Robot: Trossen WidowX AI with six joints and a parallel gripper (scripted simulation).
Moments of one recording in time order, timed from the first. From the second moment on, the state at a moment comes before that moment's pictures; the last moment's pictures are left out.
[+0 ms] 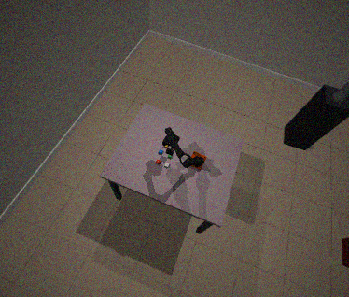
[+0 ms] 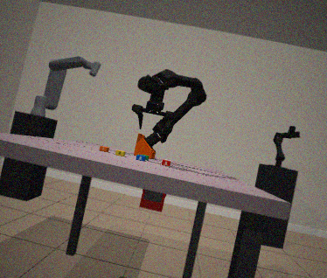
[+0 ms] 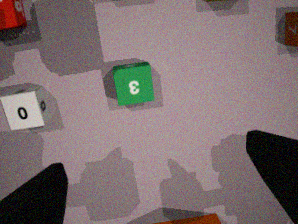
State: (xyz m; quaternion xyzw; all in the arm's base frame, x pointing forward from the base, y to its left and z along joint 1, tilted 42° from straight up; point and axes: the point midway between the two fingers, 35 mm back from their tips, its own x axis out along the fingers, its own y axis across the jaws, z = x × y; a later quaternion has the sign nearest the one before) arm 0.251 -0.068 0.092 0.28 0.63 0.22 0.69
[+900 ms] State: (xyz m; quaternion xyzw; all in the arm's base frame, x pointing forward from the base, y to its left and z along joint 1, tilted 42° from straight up) arm 0.262 -0.014 0.032 0.28 0.63 0.22 0.69
